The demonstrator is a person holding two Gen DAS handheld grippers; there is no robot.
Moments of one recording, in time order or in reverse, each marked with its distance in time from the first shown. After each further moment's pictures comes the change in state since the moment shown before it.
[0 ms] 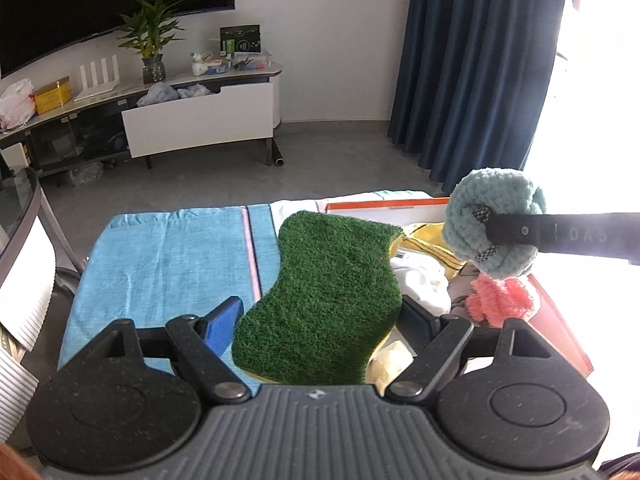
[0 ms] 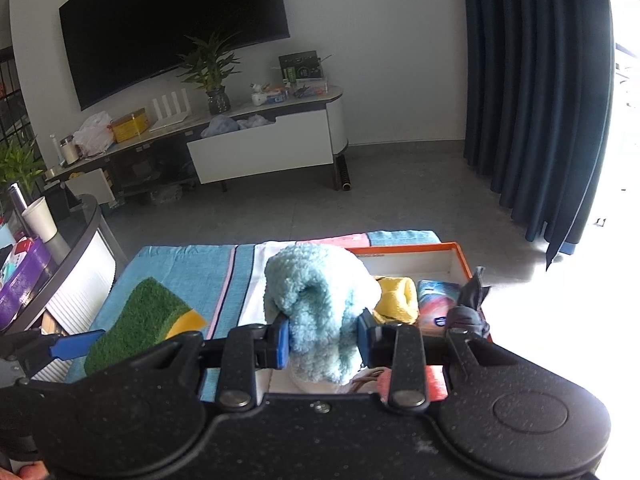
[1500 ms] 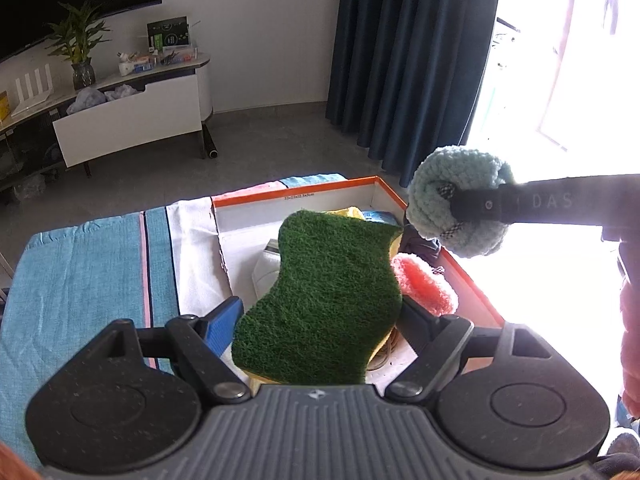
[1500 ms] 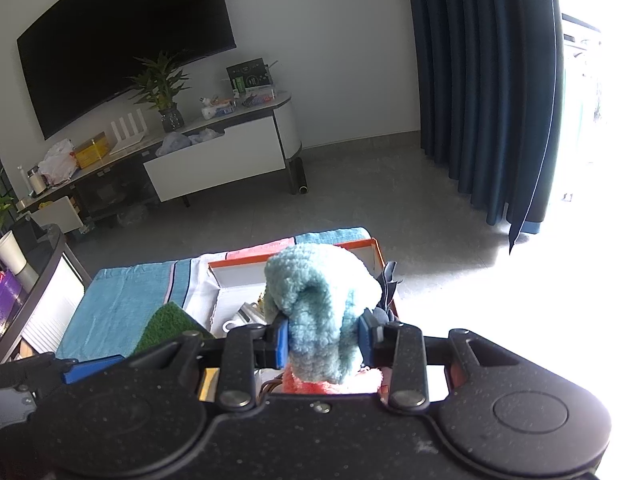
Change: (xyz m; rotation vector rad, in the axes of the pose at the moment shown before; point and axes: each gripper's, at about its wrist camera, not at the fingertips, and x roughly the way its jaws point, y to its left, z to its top) left arm 0.037 -0.065 0.009 0.088 0.050 -0.139; right arm -0.010 -0.077 -0.002 0.100 -0.010 -0.066
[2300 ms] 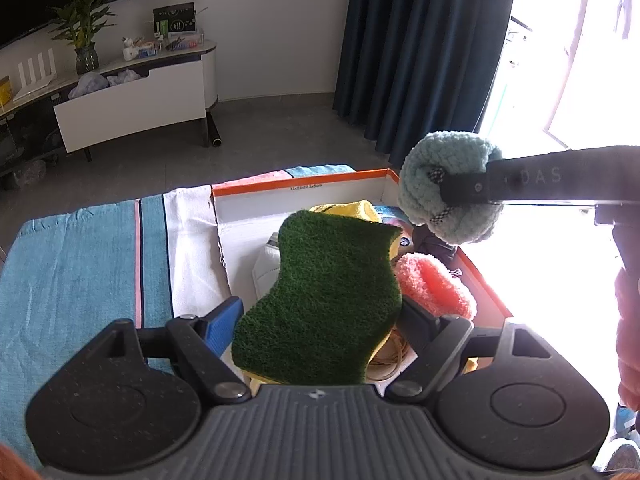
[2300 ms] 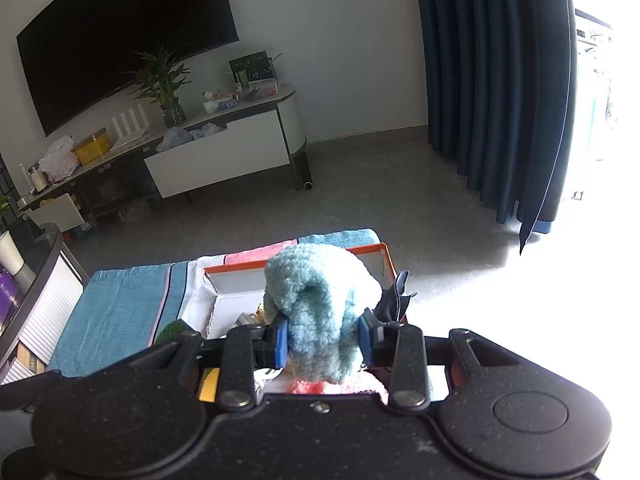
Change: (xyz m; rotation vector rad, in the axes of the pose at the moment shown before) left arm 0.016 0.000 0.001 -0.030 0.023 0.006; right arm 0.029 0.001 0.008 -0.001 0.021 0.016
